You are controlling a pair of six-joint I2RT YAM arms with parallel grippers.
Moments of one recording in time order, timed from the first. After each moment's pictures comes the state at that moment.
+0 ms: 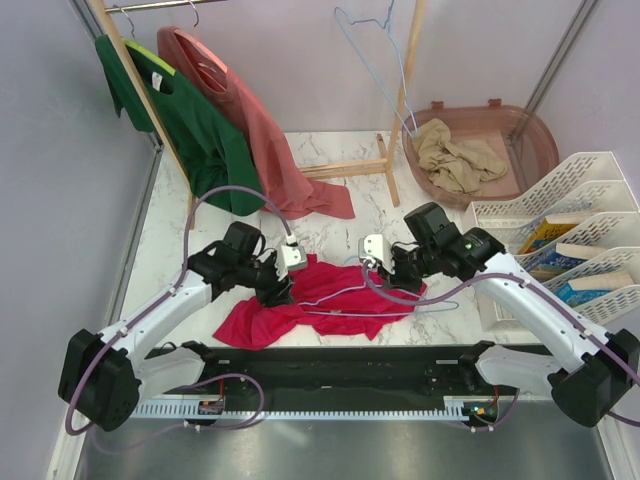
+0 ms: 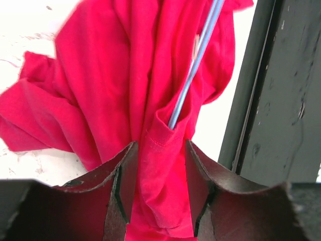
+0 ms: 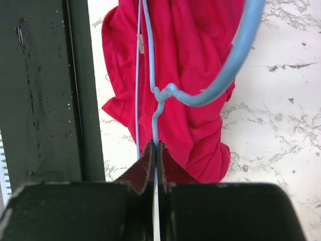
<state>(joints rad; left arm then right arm) -0.51 1.10 0.72 -0.57 0.63 0.53 0.62 1.13 1.04 -0.93 -0.52 -0.76</state>
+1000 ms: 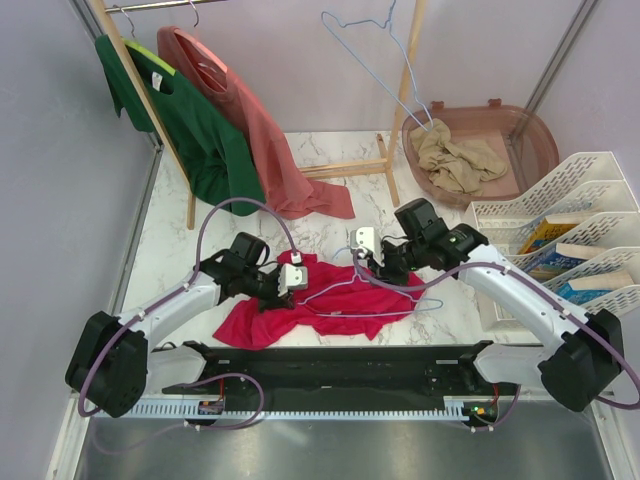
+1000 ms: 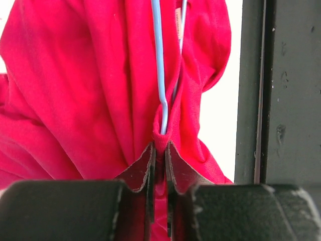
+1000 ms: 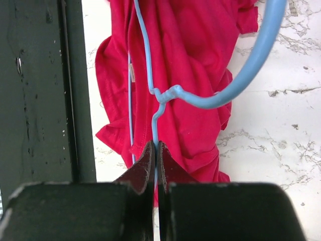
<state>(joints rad) -0.51 1.18 0.60 -0.46 0.72 0.81 0.61 1.23 1.01 -0.77 -0.61 -0.71</state>
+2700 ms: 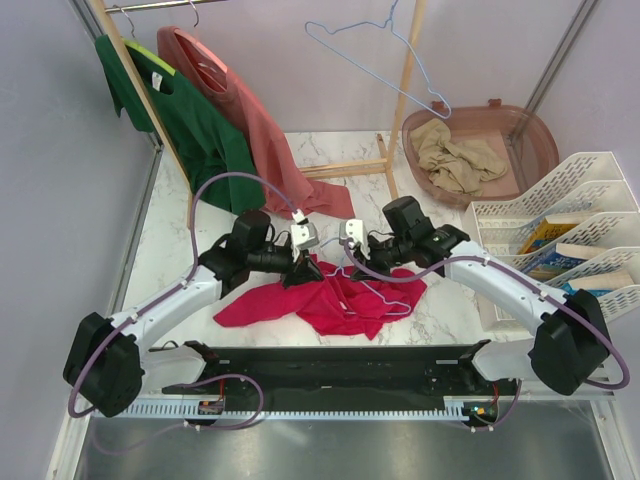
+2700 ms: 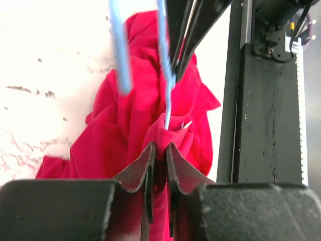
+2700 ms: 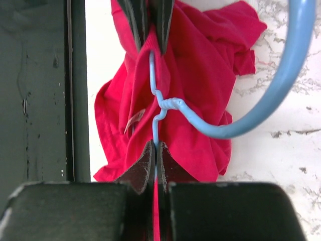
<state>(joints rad) -0.58 1.18 0.72 -0.14 0.79 0.27 0.63 1.32 0.97 -0.52 -0.70 -0.59</state>
